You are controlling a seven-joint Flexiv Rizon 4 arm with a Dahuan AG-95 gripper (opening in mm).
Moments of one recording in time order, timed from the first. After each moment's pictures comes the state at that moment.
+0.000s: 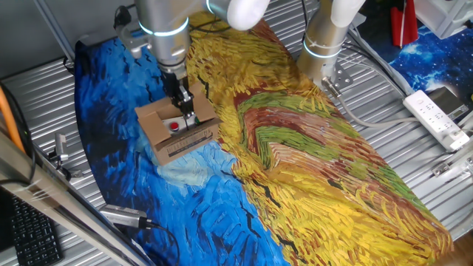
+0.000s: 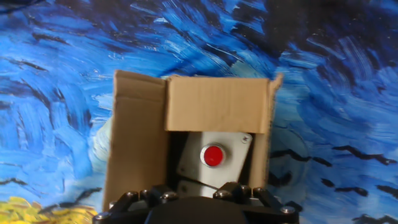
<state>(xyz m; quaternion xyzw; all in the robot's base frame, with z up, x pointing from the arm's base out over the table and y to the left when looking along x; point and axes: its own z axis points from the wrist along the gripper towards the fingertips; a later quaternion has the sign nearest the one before) 0.520 0.028 0.177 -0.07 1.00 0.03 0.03</state>
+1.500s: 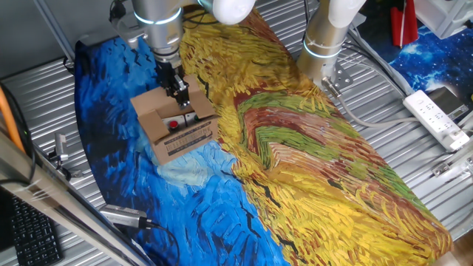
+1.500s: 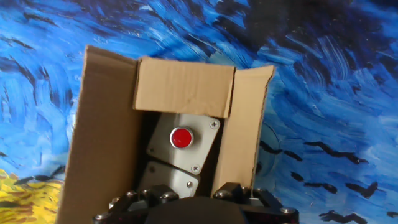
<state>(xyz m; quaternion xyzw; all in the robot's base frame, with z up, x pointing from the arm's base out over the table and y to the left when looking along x) 0.519 -0.017 0.153 -0.11 0.99 0.03 0.03</state>
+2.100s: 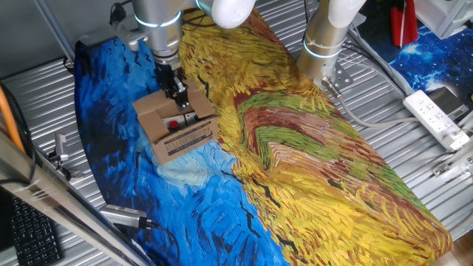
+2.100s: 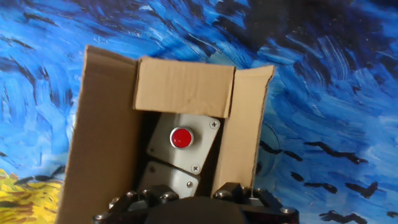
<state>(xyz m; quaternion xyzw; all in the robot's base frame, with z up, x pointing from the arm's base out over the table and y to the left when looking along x) 0.523 -0.022 0.140 -0.11 0.99 0.03 0.04</state>
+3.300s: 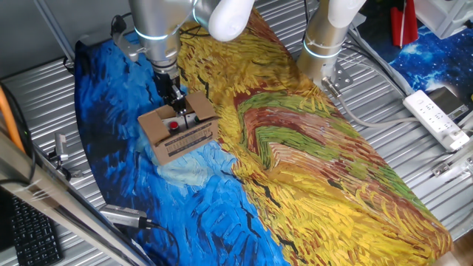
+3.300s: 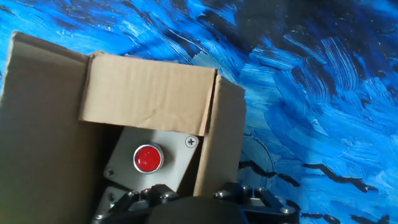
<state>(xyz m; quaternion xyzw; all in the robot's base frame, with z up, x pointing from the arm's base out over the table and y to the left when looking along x) 0.531 -0.028 0.106 -0.11 0.99 0.03 0.04</state>
